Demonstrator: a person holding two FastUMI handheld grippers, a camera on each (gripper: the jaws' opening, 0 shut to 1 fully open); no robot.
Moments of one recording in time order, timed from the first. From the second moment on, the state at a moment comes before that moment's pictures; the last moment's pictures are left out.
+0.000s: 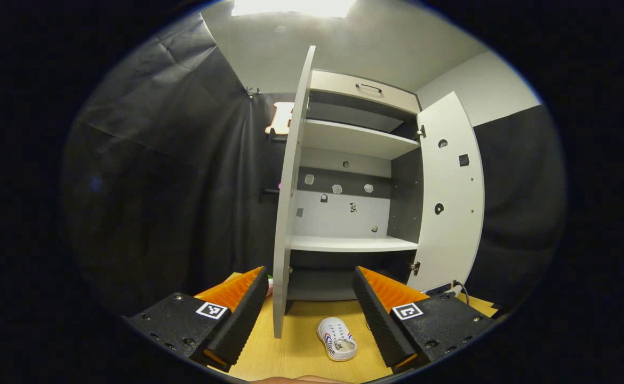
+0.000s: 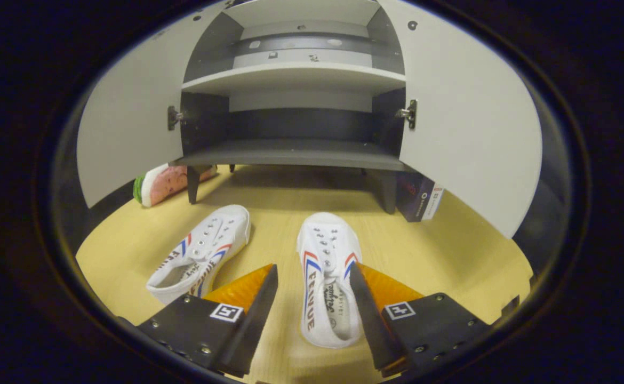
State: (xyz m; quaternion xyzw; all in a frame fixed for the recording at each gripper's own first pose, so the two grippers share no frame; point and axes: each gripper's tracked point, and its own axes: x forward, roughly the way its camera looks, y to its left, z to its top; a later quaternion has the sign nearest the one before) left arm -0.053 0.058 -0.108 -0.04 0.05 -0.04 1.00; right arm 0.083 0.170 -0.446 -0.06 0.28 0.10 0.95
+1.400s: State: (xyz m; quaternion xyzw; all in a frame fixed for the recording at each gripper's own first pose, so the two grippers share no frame) left arm 0.120 -0.058 -0.162 -0.02 0.09 -0.19 0.98; right arm 0.125 0.178 -0.448 0.12 0.27 0.13 0.95
